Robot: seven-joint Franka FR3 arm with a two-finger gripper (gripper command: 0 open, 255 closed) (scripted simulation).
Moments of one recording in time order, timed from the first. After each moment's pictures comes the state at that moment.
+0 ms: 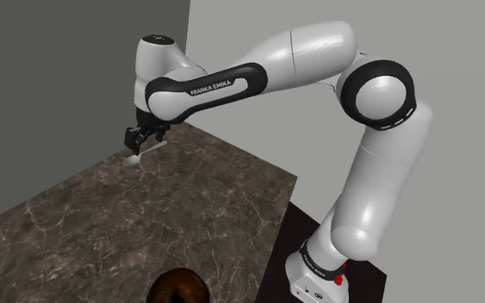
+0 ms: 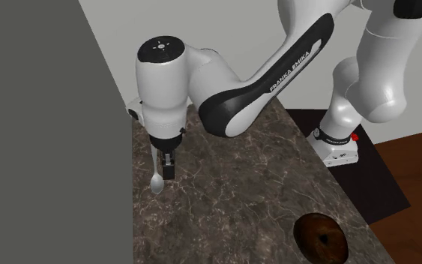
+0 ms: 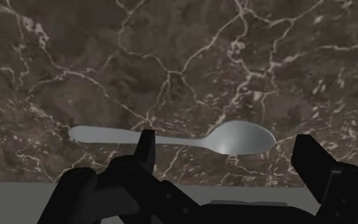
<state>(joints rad) 0.11 0.24 0.29 -1.89 -0.16 2.24 0.26</state>
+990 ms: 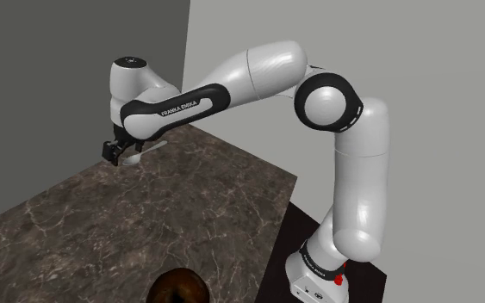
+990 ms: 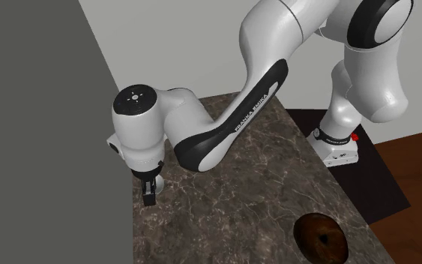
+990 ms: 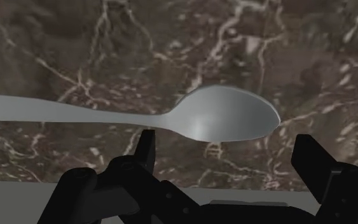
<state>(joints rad) 0.17 0.50 0.27 -1.68 -0.25 2.30 0.32</state>
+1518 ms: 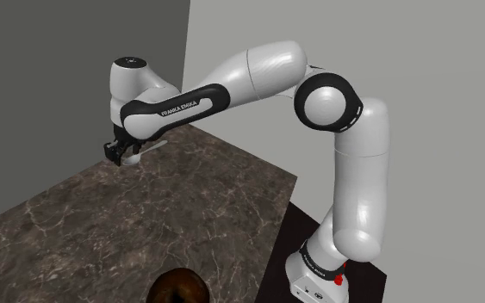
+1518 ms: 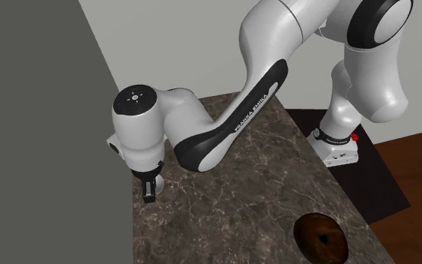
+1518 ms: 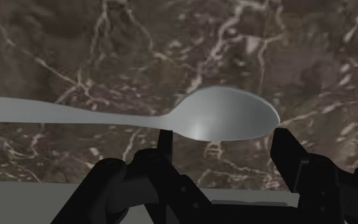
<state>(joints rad) 0.17 0.50 0.27 -1.68 -0.25 2.30 0.32</state>
